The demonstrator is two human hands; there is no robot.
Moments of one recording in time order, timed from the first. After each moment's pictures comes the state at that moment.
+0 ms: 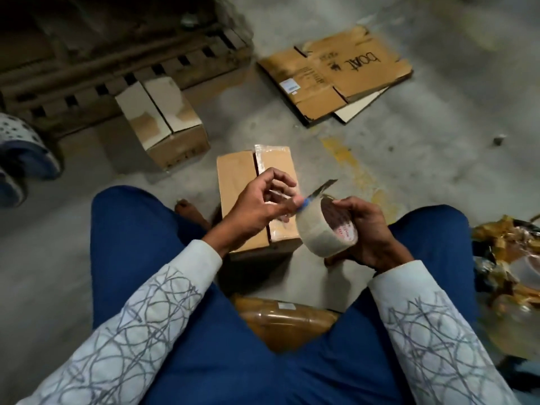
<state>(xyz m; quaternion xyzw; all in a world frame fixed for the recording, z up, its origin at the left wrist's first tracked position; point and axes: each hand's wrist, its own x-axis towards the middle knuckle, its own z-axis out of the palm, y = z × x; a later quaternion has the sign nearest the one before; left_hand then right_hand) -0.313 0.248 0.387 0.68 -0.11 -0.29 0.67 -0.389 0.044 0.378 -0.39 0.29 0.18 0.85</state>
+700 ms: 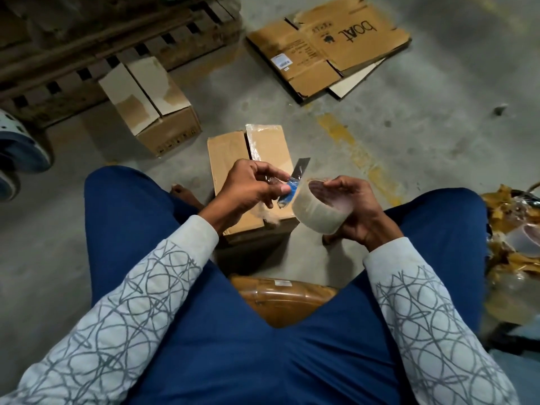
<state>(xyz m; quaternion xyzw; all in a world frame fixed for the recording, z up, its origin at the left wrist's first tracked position) -0.306 0.242 0.370 0.73 -0.07 -0.32 0.61 -0.391 0.039 0.360 -0.40 0.34 0.15 0.83</state>
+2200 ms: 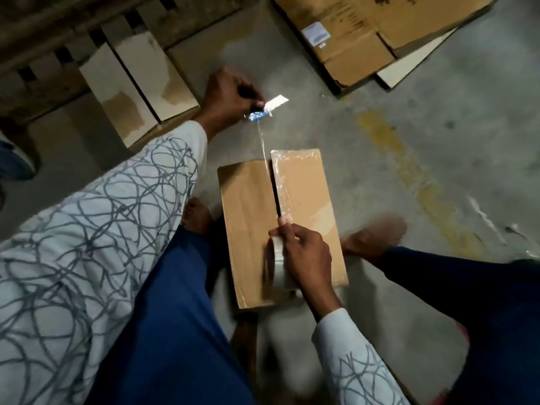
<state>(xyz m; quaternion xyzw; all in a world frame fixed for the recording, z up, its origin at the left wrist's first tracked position) 0.038 0.238 0.237 0.88 -0.16 -0.13 0.43 -0.252 0.142 0.247 -0.79 0.36 0.15 0.47</state>
